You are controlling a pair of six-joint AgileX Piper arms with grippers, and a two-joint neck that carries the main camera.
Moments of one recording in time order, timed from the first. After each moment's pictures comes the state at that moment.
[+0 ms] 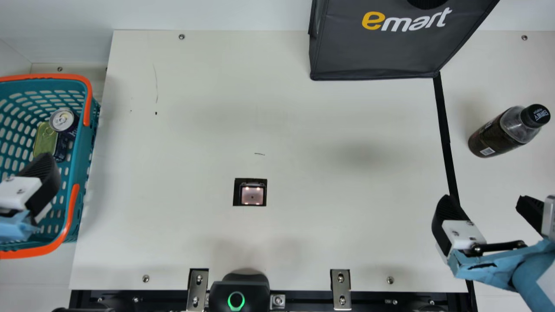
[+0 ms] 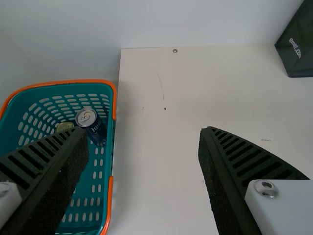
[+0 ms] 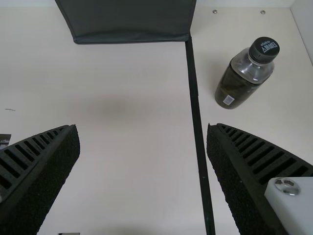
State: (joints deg) left arm -1.6 43.2 -69.0 -1.5 69.5 2.6; right arm 0.8 33.7 -58.7 -1.4 69.9 0.0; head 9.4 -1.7
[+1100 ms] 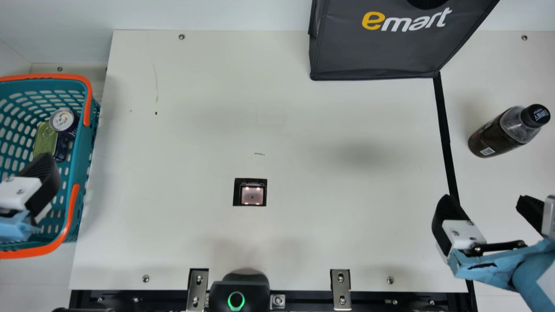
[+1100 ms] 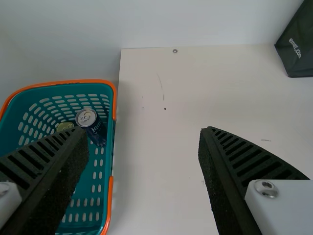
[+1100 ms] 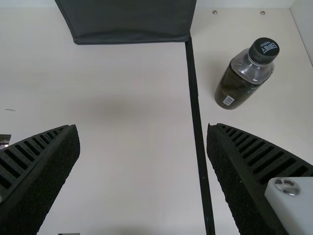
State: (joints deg) left arm -1.6 43.2 -69.0 -1.5 69.5 2.6; right arm 0.8 33.7 -58.7 -1.4 69.8 0.0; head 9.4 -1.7
